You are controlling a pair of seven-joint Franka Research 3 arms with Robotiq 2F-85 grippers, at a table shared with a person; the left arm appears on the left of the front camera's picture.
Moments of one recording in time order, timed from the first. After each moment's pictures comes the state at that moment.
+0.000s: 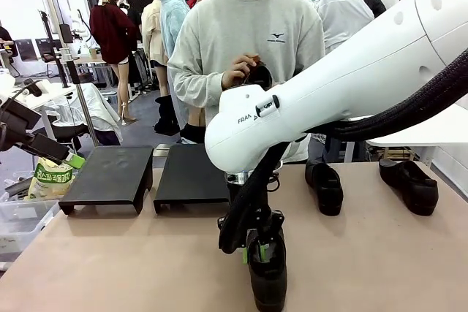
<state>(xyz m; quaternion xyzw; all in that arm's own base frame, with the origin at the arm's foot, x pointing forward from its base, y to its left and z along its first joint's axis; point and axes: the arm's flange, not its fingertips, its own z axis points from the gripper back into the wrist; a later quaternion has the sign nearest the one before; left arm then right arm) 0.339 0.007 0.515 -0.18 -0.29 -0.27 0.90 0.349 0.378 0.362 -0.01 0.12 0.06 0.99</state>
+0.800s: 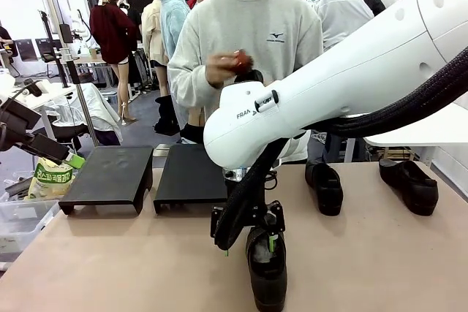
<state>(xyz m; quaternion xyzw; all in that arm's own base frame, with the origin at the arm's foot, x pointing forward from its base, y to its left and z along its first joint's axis) 0.339 0.007 0.515 -0.18 -0.29 -0.27 0.90 0.350 0.382 0.367 0.00 0.12 0.05 0.99</state>
